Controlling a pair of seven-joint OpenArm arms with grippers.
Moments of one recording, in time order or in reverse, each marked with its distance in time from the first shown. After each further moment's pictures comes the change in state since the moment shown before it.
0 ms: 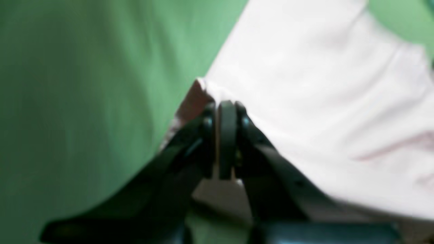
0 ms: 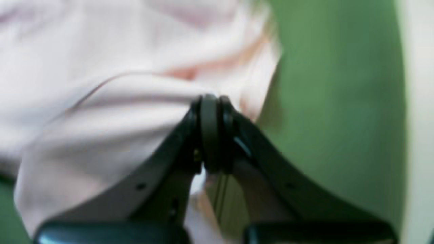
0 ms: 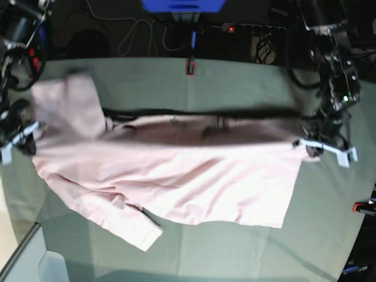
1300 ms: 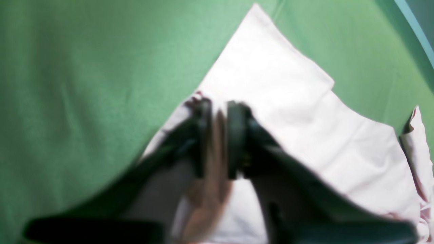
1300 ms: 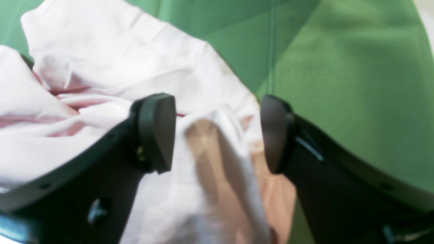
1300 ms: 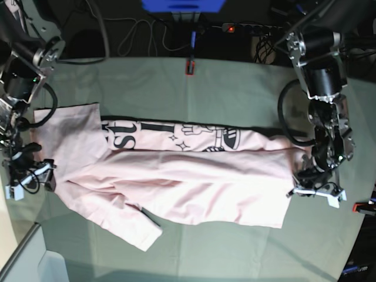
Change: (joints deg) left arm -22.6 -0.1 0.0 -27.1 0.2 0.5 -0.2; right arm 19.7 -0.9 0.3 -22.4 -14.6 -0.3 10.0
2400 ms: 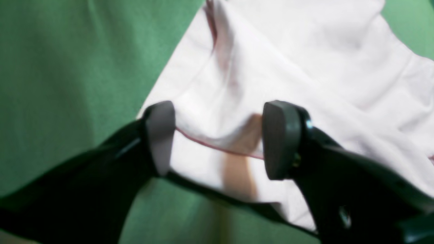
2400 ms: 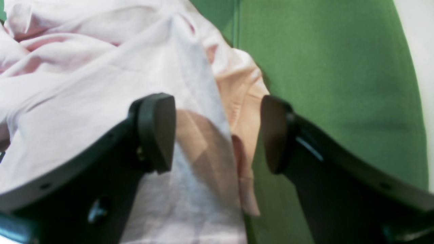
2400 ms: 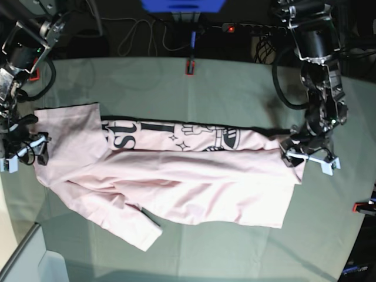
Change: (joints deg) left arm 12.7 2.0 0.3 9.4 0.0 -0.8 0.7; right arm -10.8 -1.7 3.7 9.4 0.7 -0.2 -0.7
